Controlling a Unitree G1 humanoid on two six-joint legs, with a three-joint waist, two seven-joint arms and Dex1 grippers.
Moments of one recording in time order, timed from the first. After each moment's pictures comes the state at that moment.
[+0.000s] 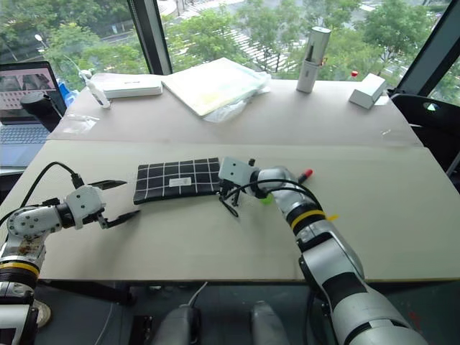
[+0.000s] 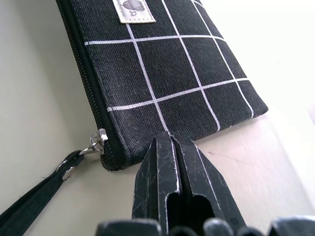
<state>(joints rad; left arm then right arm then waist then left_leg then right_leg) -0.50 0.83 0.02 0.85 -0.01 -0.72 -1.00 -0.97 -0.24 0.35 0.90 -0.17 -0.17 0.80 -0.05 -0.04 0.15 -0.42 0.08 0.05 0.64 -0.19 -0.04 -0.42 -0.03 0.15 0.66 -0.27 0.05</state>
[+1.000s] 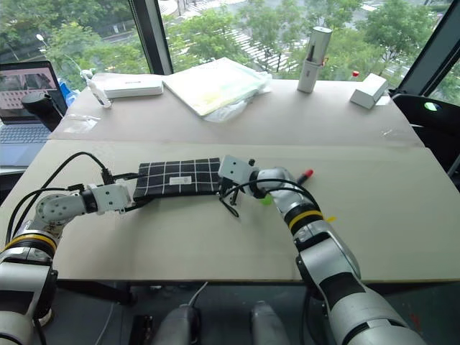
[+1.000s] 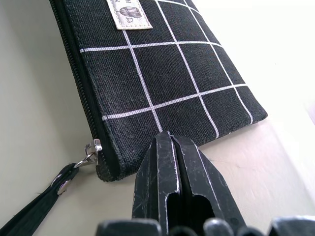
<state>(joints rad) -0.75 0.75 -0.13 1.21 0.21 -1.04 -0.82 -0.97 -0.23 0.33 0.91 -0.18 -0.17 0.79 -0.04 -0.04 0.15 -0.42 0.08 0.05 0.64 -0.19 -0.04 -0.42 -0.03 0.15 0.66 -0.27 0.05</state>
